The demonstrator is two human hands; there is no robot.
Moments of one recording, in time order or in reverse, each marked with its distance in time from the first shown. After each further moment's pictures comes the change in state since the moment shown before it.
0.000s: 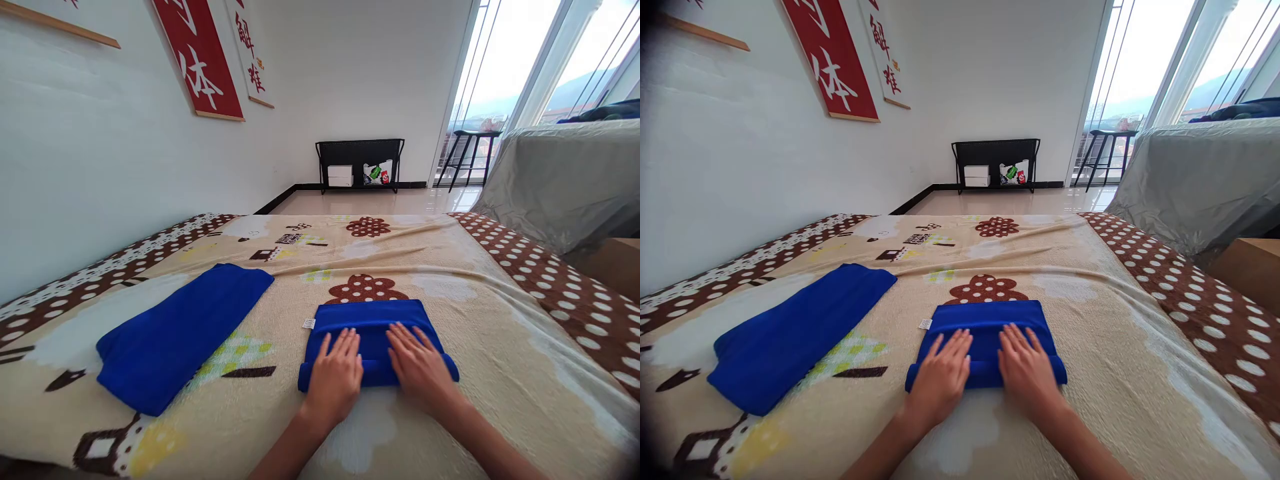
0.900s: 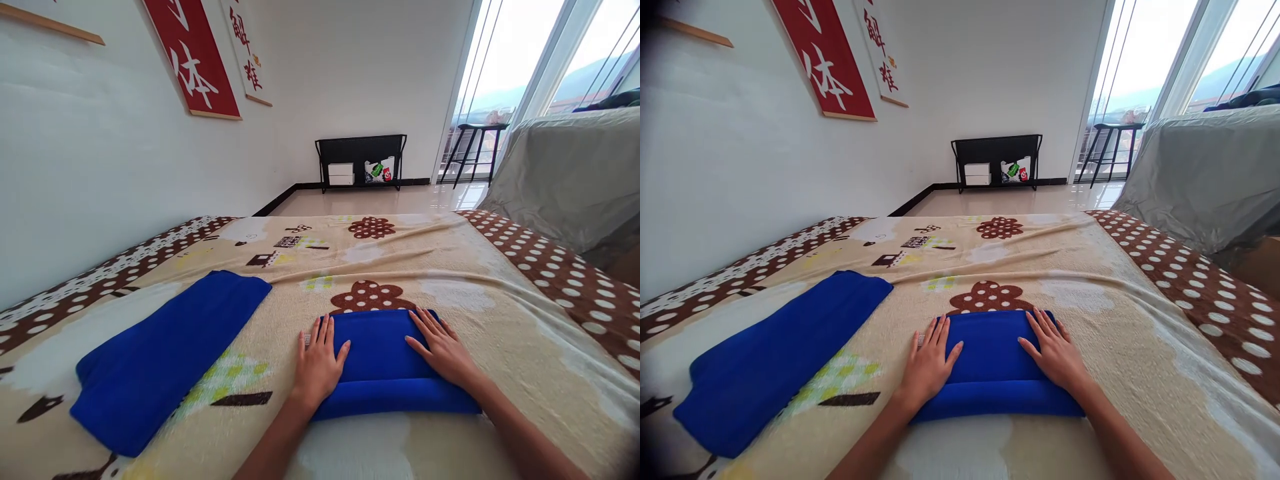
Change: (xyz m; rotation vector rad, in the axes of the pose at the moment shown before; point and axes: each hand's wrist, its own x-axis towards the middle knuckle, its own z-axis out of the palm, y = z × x) left_hand 0.045 -0.064 0.028 0.063 -0.009 -0.242; right_hand 0.045 0.087 0.028 0.026 -0.041 0.177
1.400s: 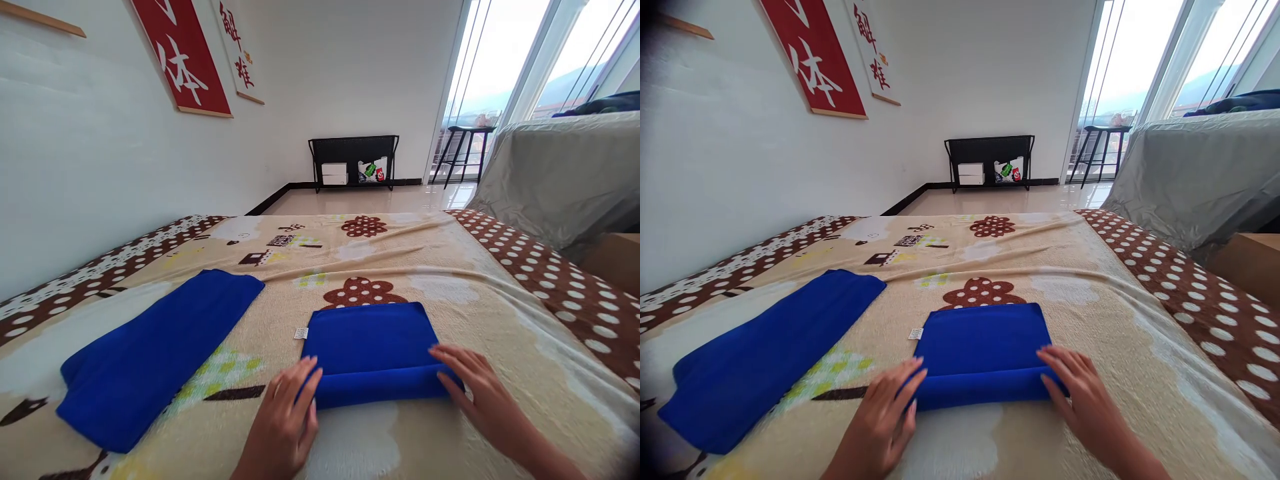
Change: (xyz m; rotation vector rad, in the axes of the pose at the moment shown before) left_hand -0.090 -0.024 -0.048 0.044 0.317 0.491; right_hand -0.096 0.014 -0.042 -0.002 0.164 -0.216
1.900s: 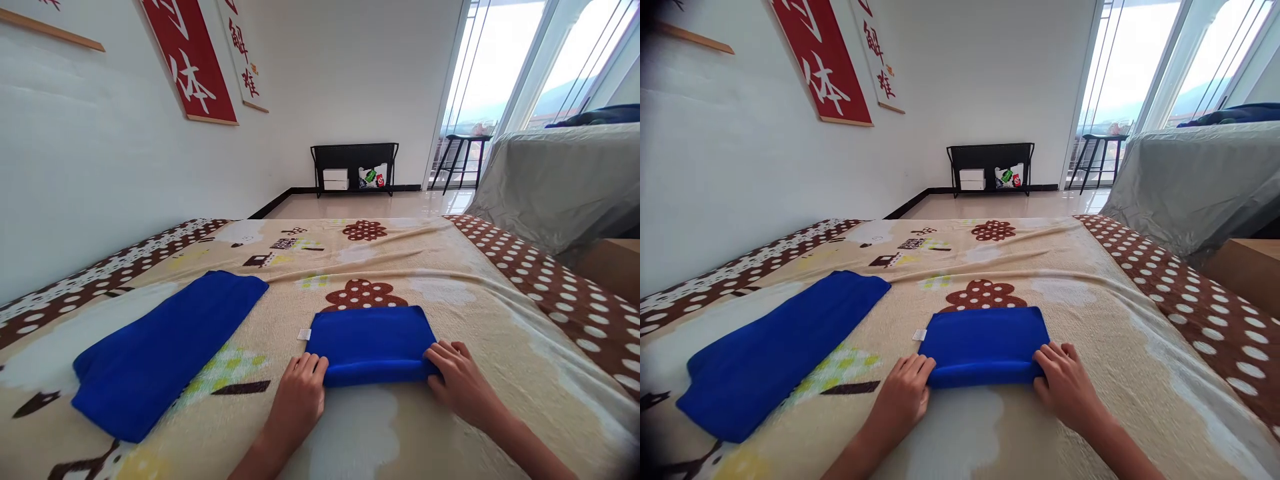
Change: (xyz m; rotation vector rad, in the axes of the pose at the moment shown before) left_hand 0.026 0.012 0.007 0.030 -0.314 -0.198; right_hand 0.022 -0.037 -0.006 -0.005 -0.005 0.013
